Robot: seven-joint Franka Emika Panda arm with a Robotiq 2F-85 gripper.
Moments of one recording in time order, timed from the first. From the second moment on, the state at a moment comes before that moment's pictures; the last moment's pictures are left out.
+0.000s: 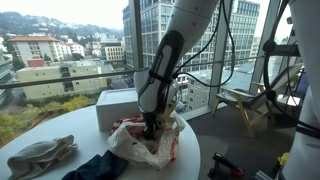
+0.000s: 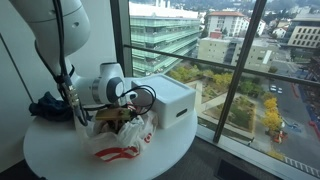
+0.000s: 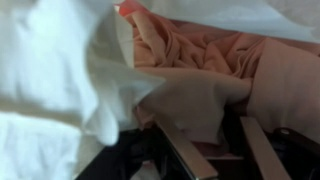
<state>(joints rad) 0.03 0.39 -0.03 -2.34 -0.28 2.70 -0.02</state>
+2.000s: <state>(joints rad) 0.02 -0.04 0.06 -1.94 -0.03 2.30 -0.21</state>
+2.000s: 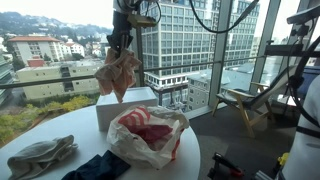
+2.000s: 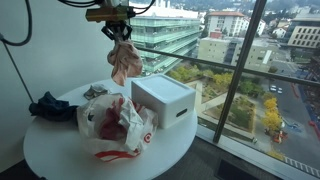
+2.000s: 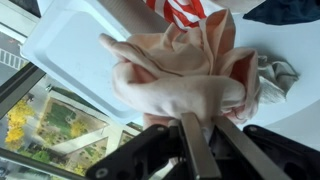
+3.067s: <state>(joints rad) 0.11 0.38 -0.15 -1.75 -0.88 2.77 0.40</state>
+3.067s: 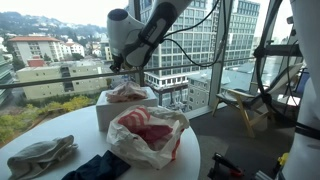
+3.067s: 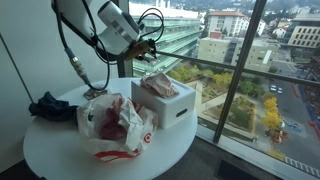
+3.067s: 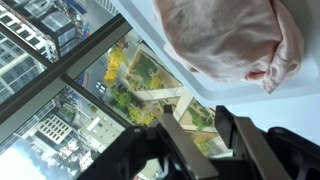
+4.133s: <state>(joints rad) 0.09 -0.16 -0.02 -2.45 -0.14 2.33 -0.25</state>
